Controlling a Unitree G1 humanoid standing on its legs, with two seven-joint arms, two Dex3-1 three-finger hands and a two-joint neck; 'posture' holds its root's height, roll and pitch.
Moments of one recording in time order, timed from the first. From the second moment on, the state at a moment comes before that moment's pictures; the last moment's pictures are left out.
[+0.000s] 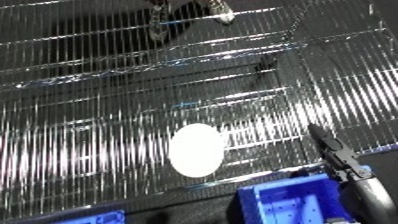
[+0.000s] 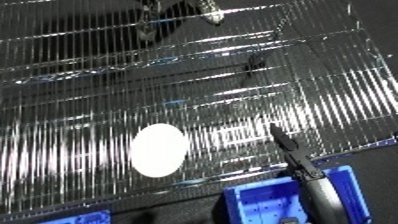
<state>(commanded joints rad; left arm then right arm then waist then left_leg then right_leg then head) -0.07 0.37 -0.24 1.16 -0.50 0.09 -0.23 -0.38 -0.67 0.24 0.14 0.54 -0.19 -0.19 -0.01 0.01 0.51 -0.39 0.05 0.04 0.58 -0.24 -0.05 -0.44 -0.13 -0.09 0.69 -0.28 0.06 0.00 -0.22</state>
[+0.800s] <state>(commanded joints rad) -0.07 0.39 -0.23 1.27 -0.42 0.11 -0.26 -0.20 -0.49 0.25 0.90 0.65 -0.23 0.05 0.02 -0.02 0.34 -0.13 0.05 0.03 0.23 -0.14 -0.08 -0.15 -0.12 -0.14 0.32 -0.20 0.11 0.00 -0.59</state>
